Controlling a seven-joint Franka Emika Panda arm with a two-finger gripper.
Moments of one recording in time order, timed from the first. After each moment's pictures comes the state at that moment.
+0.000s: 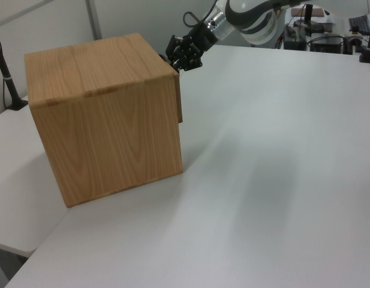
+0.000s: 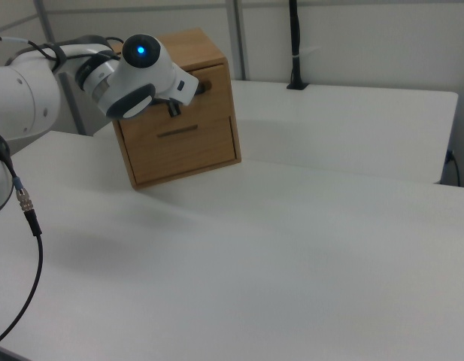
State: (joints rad) arm 0.11 0.48 0.02 -1.42 0.75 2.63 0.33
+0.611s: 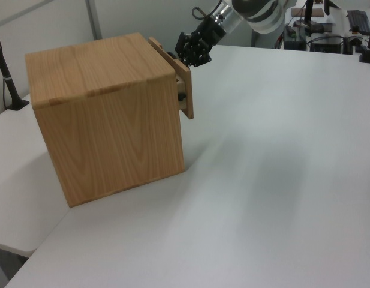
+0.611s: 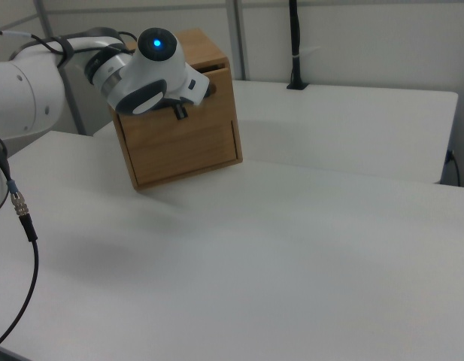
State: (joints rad) arm 0.05 0.44 0.02 -1.45 0.75 2.48 0.28
